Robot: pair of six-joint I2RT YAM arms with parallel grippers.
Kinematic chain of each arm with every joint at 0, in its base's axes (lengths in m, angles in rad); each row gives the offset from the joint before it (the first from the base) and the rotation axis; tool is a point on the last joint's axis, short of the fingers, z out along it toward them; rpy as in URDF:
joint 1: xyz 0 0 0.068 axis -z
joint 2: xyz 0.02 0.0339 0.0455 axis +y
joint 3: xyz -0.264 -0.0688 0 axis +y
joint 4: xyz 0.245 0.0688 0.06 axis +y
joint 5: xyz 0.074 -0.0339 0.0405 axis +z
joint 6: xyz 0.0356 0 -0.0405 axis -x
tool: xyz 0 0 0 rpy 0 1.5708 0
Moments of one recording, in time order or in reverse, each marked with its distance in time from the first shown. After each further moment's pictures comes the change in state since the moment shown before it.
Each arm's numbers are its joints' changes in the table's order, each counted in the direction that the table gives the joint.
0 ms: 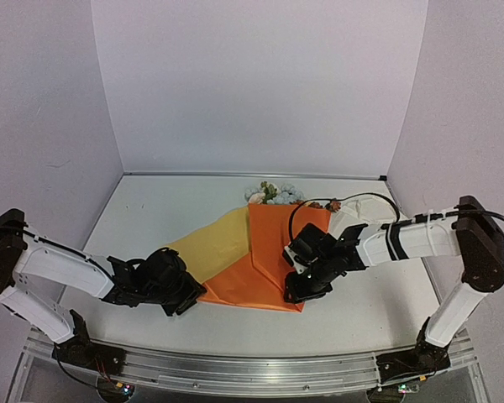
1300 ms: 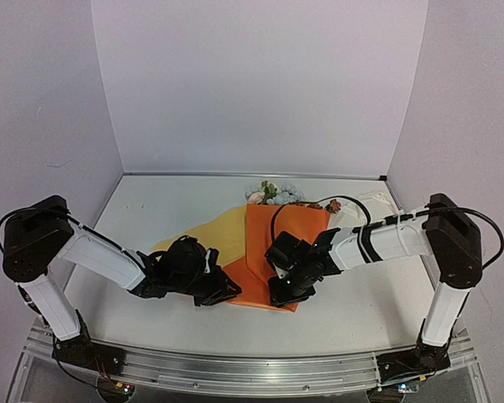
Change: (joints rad) left arm -0.026 0.274 -0.155 -0.315 -0.347 -0.337; right arm -0.082 0.172 -0.142 0.014 -0.090 -0.061
